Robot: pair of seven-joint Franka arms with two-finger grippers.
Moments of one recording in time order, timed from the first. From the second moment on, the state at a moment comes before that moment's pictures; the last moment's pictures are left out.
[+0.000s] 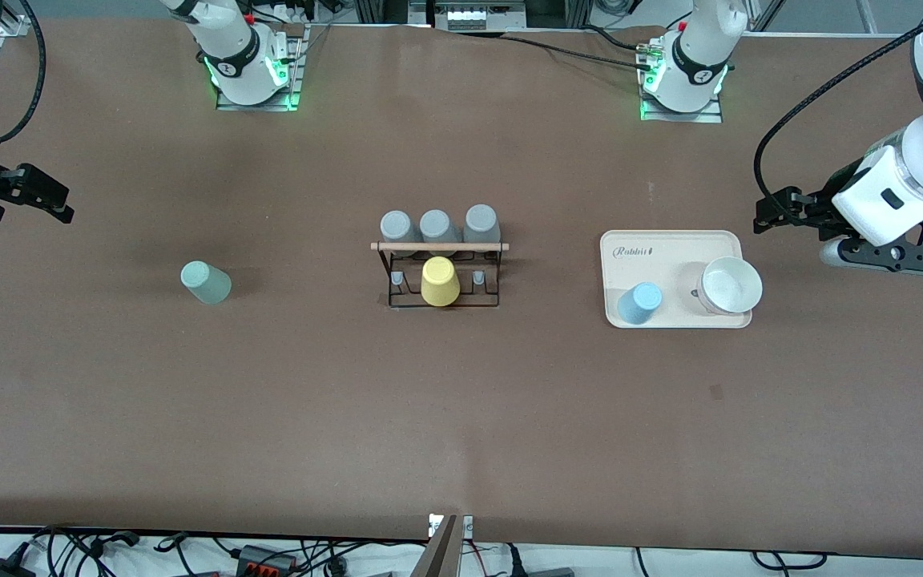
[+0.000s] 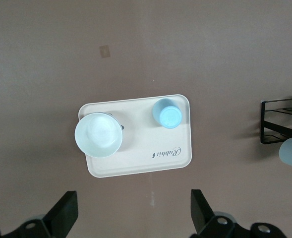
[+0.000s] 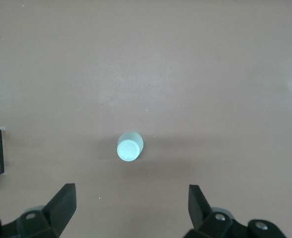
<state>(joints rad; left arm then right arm) -0.06 0.14 -0.02 -1.52 -0.08 1.55 -0.01 -0.04 -0.03 -0.02 -1.73 -0.02 1.77 -0.05</state>
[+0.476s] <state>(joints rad) -0.03 0.23 -0.03 -1.53 -0.08 1.55 0.00 -0.04 -0.03 -0.02 -1.73 -0.02 1.77 -0.05</state>
